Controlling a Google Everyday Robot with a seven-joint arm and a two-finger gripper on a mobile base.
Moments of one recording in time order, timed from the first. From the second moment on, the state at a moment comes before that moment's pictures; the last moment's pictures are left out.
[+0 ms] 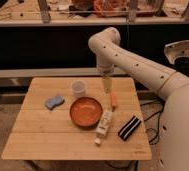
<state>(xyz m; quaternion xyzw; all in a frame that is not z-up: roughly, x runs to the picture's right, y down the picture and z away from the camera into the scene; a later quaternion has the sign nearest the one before) 0.084 -0.027 0.767 -0.30 0.02 -0.05 0.95</state>
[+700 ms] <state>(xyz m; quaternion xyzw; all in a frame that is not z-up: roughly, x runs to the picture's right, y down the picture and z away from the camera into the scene) 0.153 -0.009 0.749 -0.31 0.04 -0.02 0.95</state>
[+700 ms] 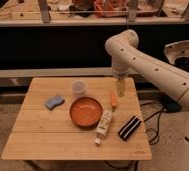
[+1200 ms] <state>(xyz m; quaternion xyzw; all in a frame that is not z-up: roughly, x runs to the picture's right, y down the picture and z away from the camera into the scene) 0.200 0.023 0.726 -0.31 0.06 0.01 0.95</state>
